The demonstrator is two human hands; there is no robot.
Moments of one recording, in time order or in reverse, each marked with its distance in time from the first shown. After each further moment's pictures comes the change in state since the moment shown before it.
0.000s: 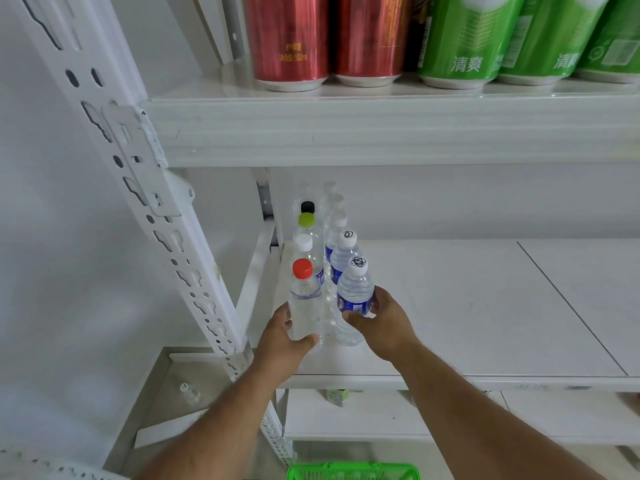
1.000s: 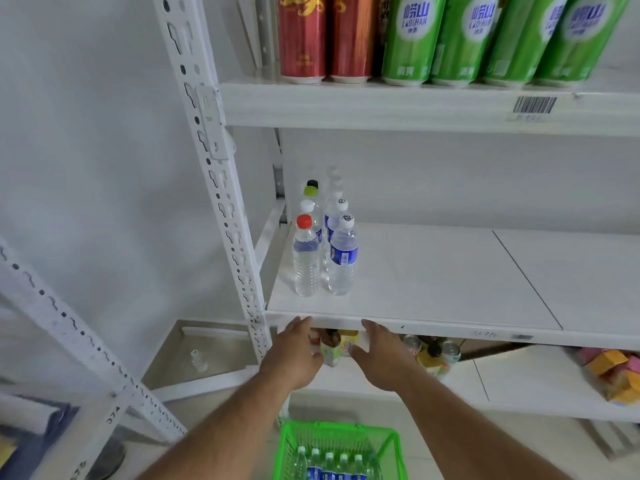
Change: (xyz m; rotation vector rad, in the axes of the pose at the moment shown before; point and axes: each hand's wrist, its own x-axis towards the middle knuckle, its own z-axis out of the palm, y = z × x) left_hand -0.169 -0.004 0.022 0.634 -0.133 0.061; right_hand -0.169 0.042 -0.024 -0.693 -0.217 -0.024
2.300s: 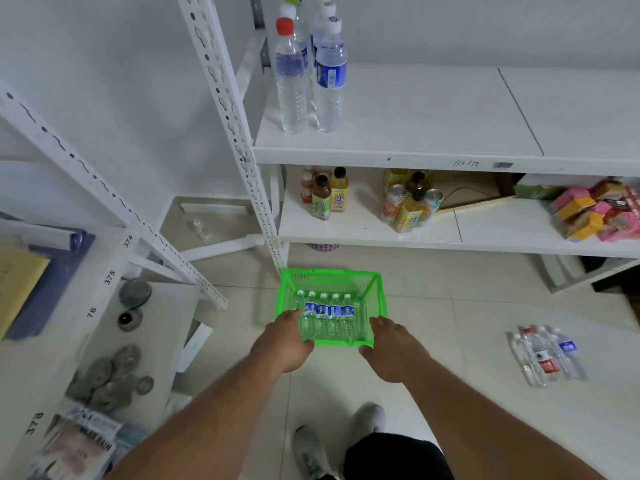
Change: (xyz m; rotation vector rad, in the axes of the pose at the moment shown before) left_hand -0.222 -0.085 0.174 0.044 -0.350 -0.223; right_hand -0.219 0.116 0.178 -0.184 -0.373 0.112
